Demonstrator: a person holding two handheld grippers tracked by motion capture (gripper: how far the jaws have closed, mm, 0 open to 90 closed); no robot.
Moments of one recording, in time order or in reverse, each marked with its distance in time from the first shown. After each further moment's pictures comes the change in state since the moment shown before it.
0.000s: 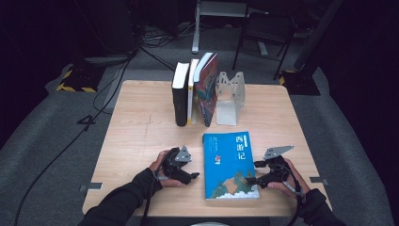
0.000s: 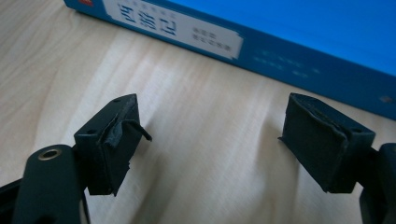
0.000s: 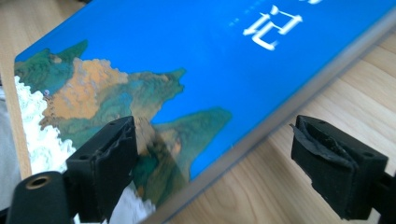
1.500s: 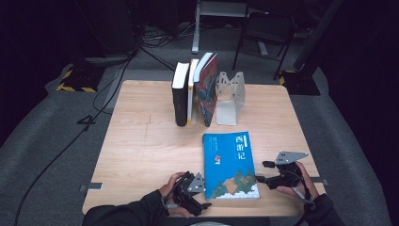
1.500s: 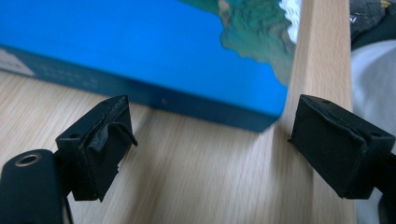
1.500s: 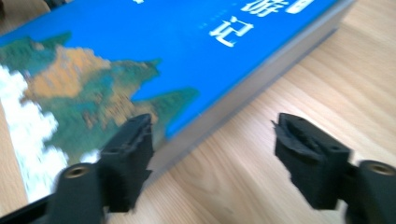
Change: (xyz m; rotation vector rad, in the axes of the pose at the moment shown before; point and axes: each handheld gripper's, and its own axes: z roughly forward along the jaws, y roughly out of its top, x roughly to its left) left arm -0.094 -0.001 0.001 0.034 -0.085 0.098; right arm 0.005 -0.023 -0.032 -0.074 -0.171 -0.086
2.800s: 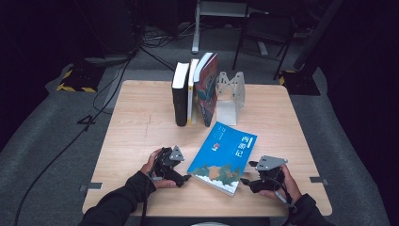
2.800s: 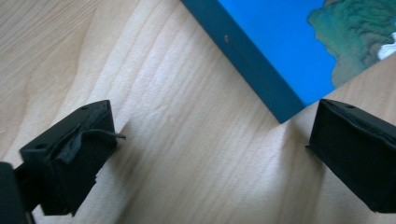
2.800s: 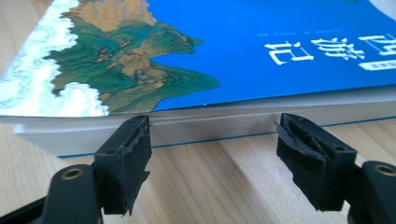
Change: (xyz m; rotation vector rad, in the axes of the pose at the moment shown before) left arm 0.093 -0.026 -0.029 0.067 0.144 -0.182; right arm 0.040 0.021 0.036 -0.008 -0.076 -0.121
